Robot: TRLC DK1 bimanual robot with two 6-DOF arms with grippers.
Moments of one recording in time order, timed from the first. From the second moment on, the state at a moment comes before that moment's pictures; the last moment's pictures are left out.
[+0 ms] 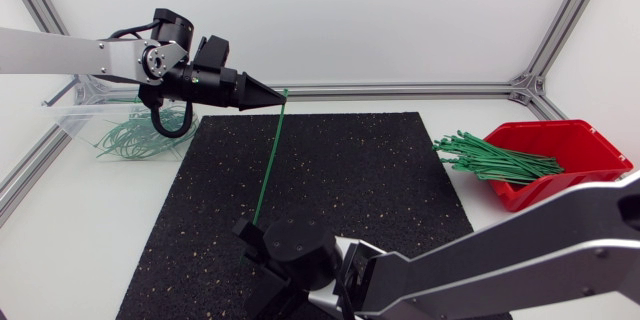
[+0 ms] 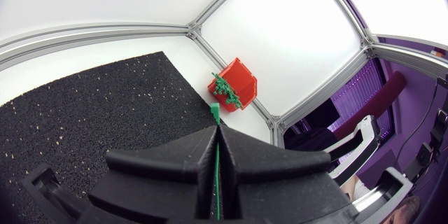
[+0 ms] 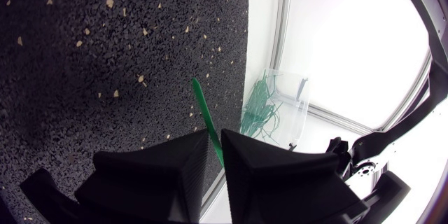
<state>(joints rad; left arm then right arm) -0.16 1.99 1.47 -0.36 1.20 0.05 1.12 1.91 0.70 0.72 0.23 -1.74</state>
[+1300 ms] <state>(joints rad) -0.12 2.00 1.47 -0.45 1.22 0.07 0.99 2.04 0.68 0.98 0.15 -1.92</state>
